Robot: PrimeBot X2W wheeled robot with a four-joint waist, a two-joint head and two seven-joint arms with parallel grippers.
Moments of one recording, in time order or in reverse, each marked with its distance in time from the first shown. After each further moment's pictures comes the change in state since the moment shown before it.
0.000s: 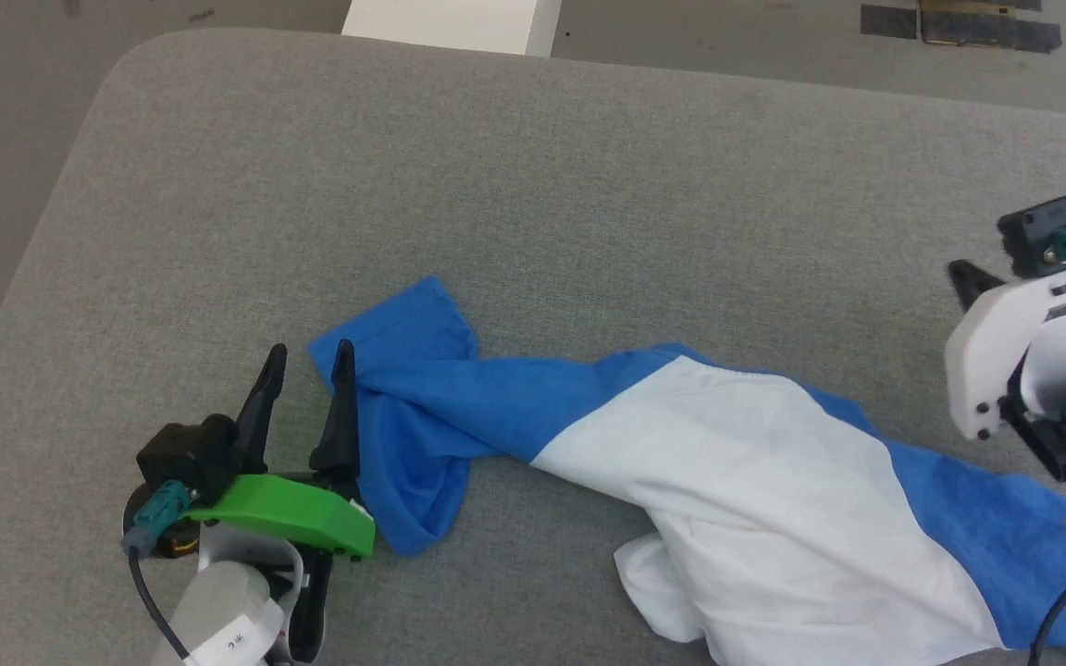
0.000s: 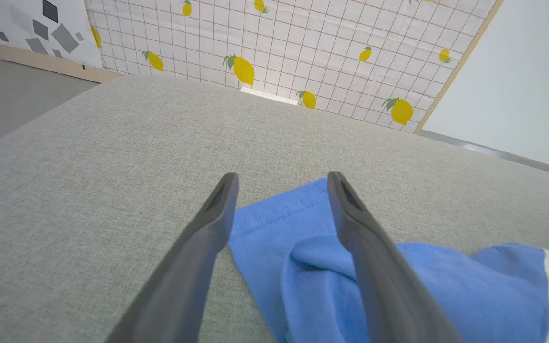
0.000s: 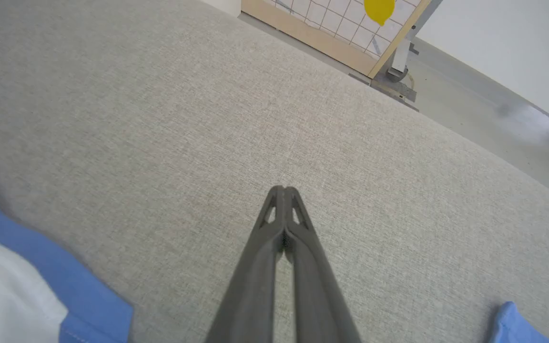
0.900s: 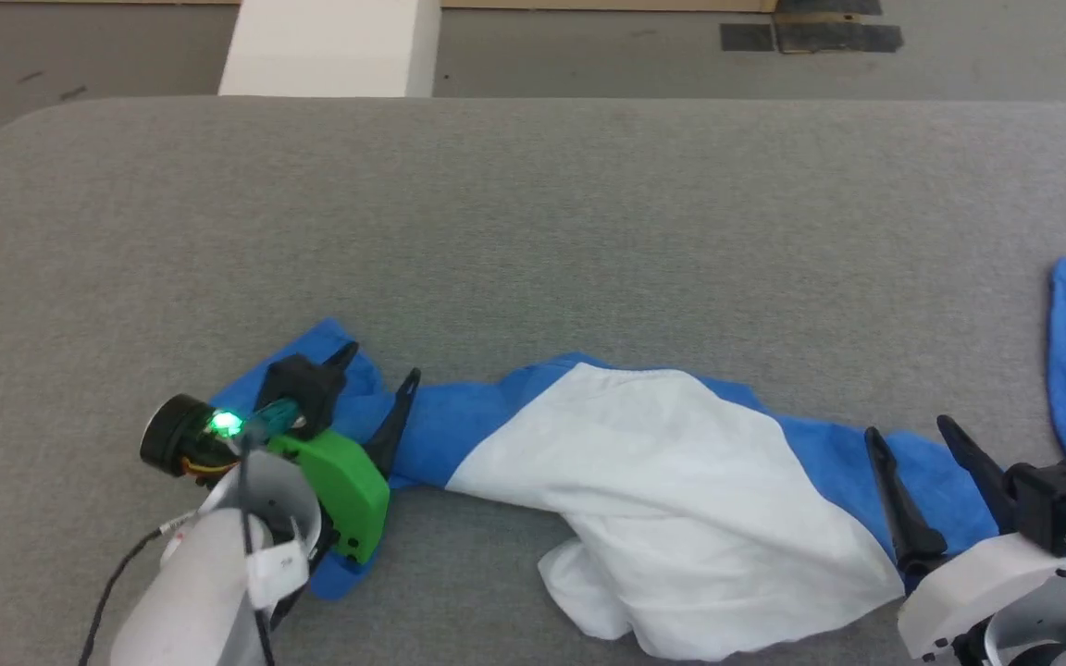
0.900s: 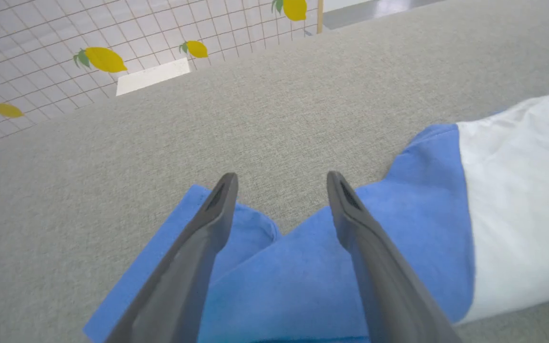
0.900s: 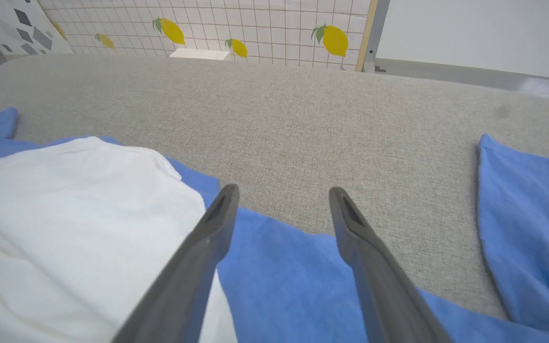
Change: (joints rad) left arm -0.130 0.180 -0.221 0.016 0.157 -0.079 0.305; right arm 0.534 0.205 -0.107 -0.352 0.022 0.000 -0.382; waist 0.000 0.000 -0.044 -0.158
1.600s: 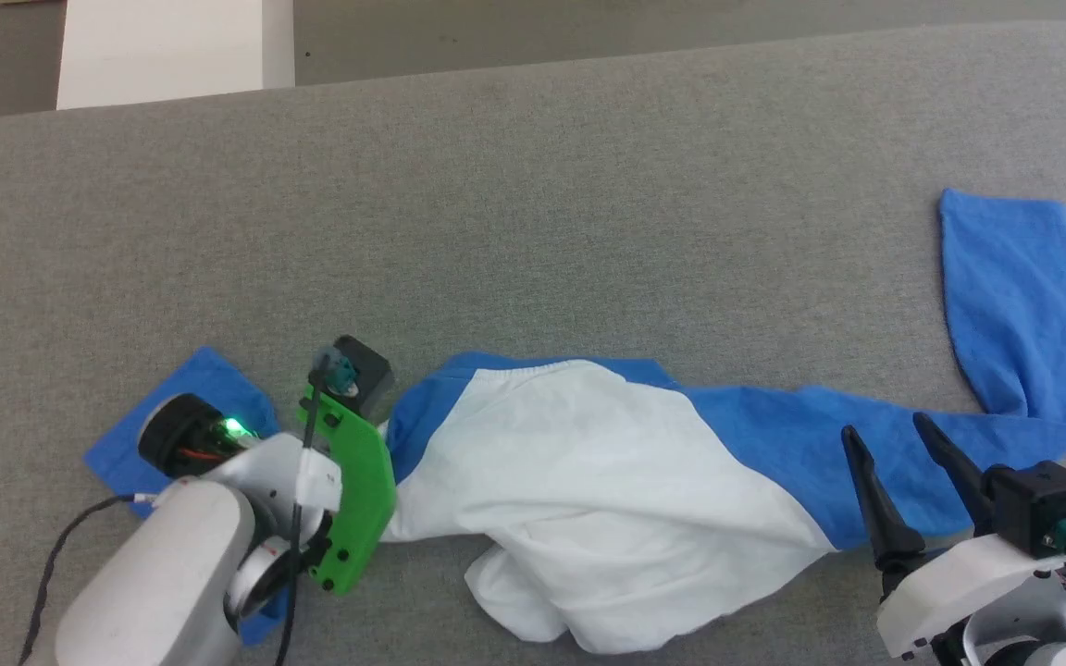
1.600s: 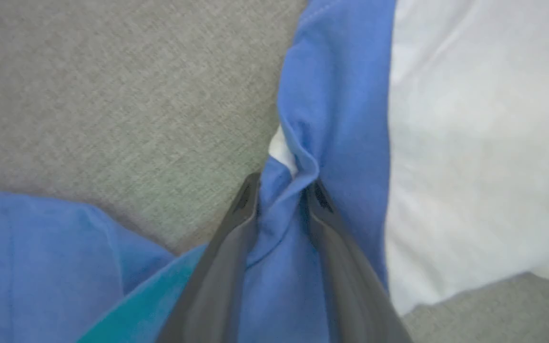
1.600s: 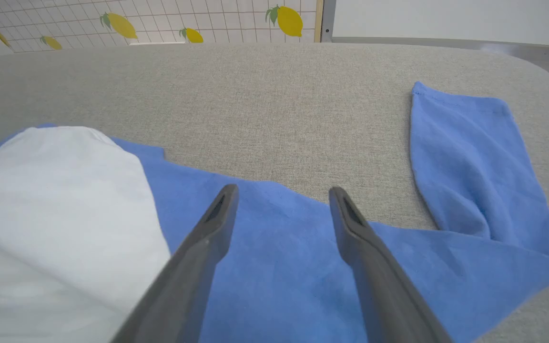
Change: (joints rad) left arm -0.084 0.174 -0.197 -0.160 -0.216 0.000 0.749; right arm -0.012 0.020 0.033 0.030 0.002 0.000 -0.046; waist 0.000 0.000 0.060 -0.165
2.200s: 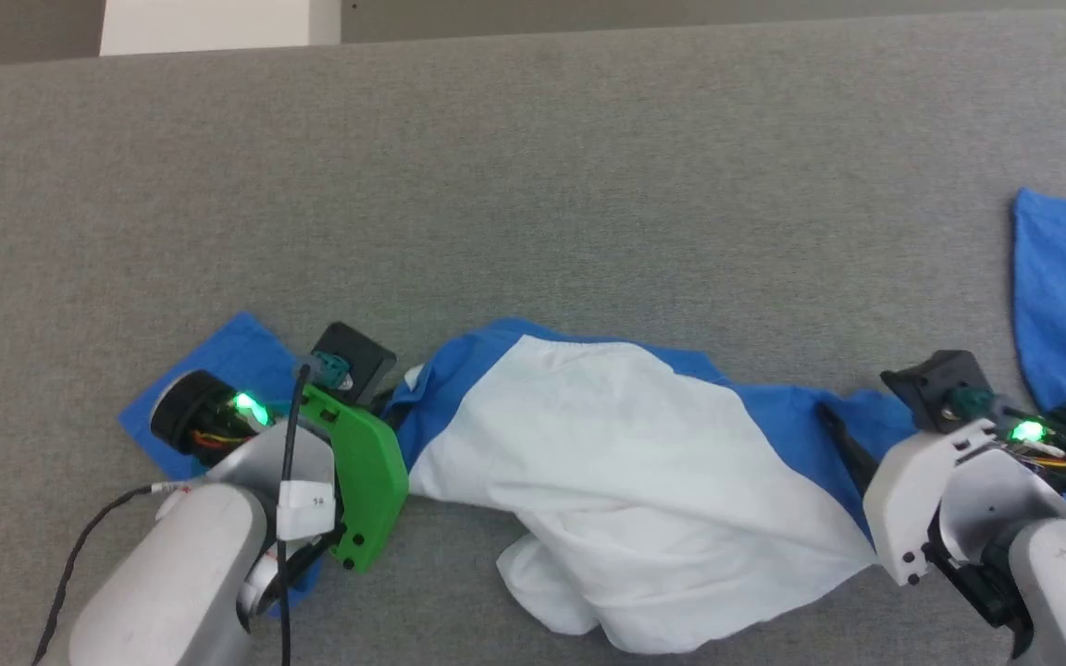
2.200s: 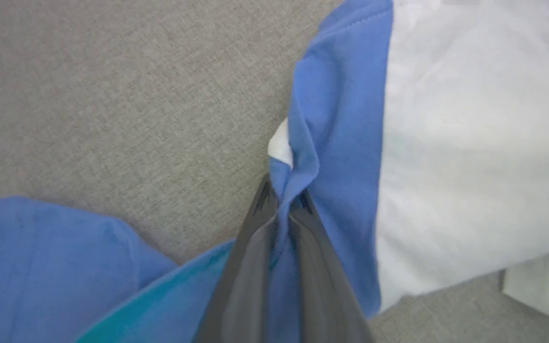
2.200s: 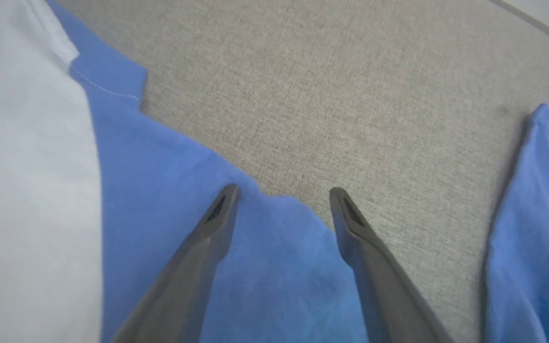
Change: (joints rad) left arm 0.017 -0.025 0.028 -0.057 0.046 0.035 -0.251; right arm -0.264 -0.216 0.203 0.138 -0.013 0.000 0.321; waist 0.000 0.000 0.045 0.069
